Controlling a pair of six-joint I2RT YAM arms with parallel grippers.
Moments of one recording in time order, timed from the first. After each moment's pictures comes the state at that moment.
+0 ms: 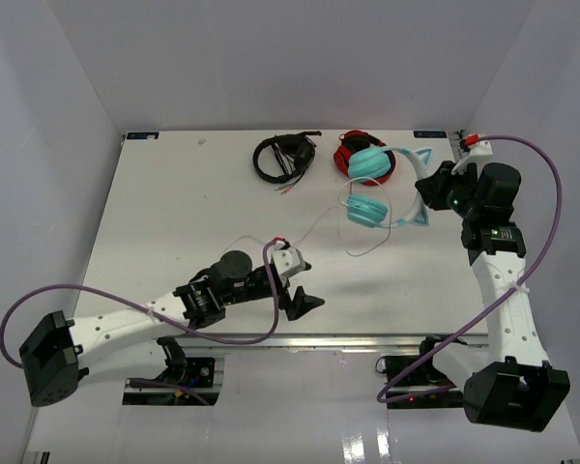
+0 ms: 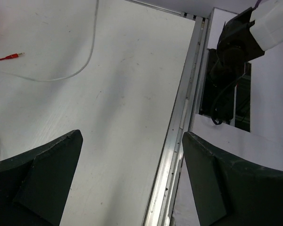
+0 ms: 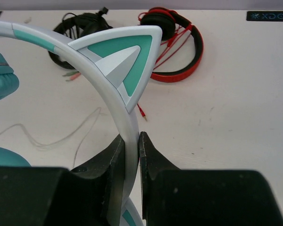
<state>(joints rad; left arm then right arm) -1.02 1.00 0.57 0.27 0.27 -0.04 -0.08 1.02 0.98 -0.26 -0.43 0.10</state>
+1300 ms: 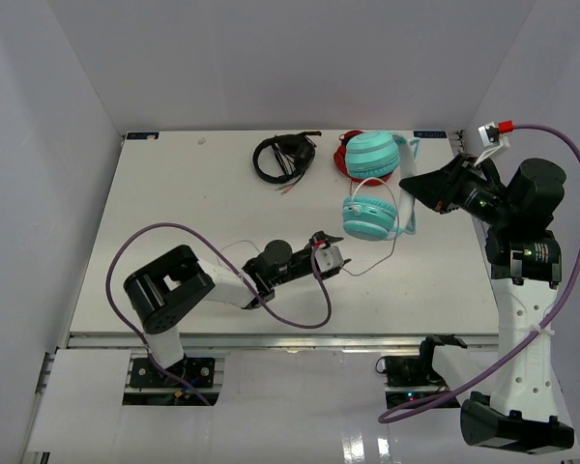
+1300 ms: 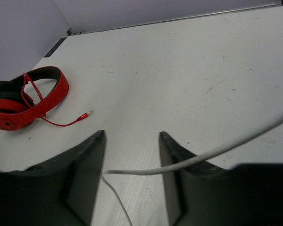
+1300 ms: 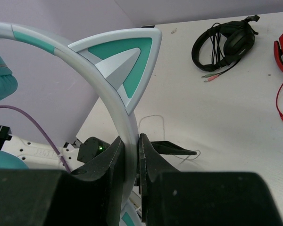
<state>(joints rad) -0.97 1.76 0.70 1.08 0.23 0.39 -0.08 0.90 1.28 -0.50 -0.85 0.52</state>
